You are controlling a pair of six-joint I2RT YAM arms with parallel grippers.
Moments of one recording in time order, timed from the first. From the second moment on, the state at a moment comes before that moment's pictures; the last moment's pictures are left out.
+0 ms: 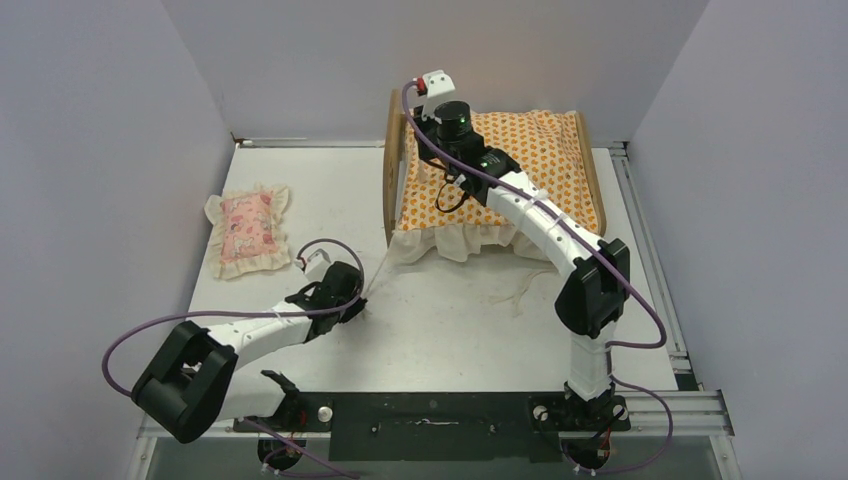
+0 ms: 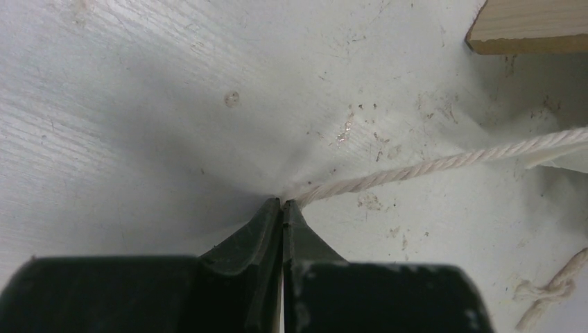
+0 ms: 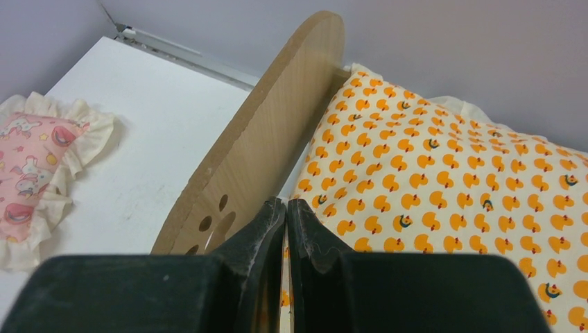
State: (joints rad) left arm -0.59 1.26 0.44 -0.13 -0.33 -1.17; right arm 0.64 1.93 1.92 -0.24 0.19 0.05
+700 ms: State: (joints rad) left arm -0.59 1.27 0.49 -0.17 -0.33 -1.05; right arm 1.11 1.51 1.28 -0.41 0.12 0.51
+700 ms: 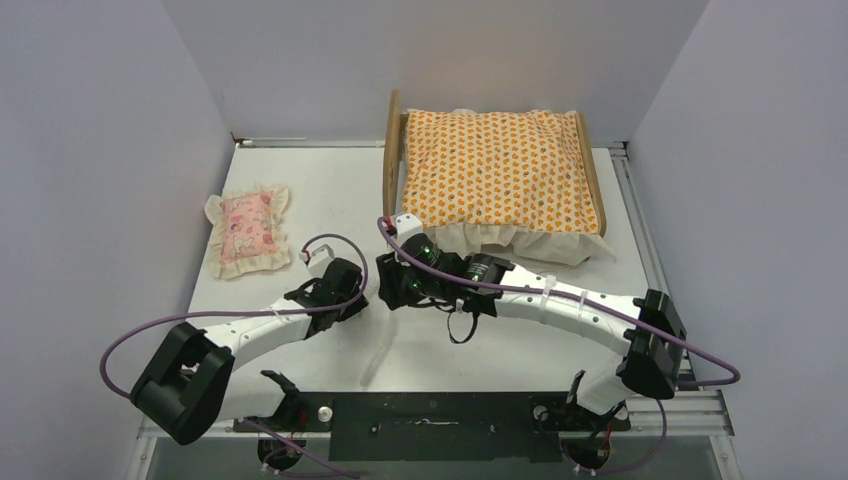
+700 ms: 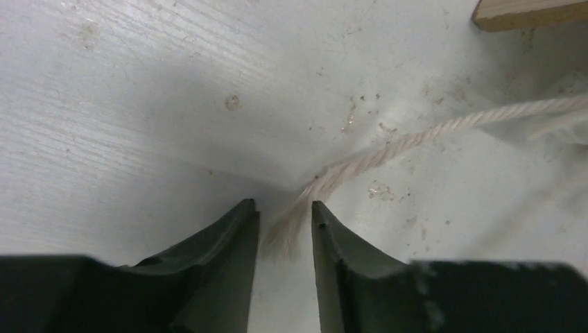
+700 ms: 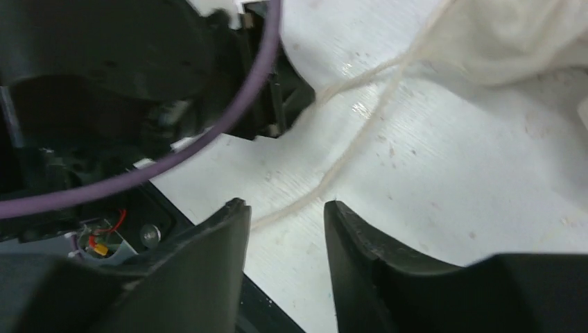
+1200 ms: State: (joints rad) left arm -0.58 0.97 0.60 -0.59 -0.42 -0.88; right arm 0.20 1.40 1.39 -0.61 0.18 0.25
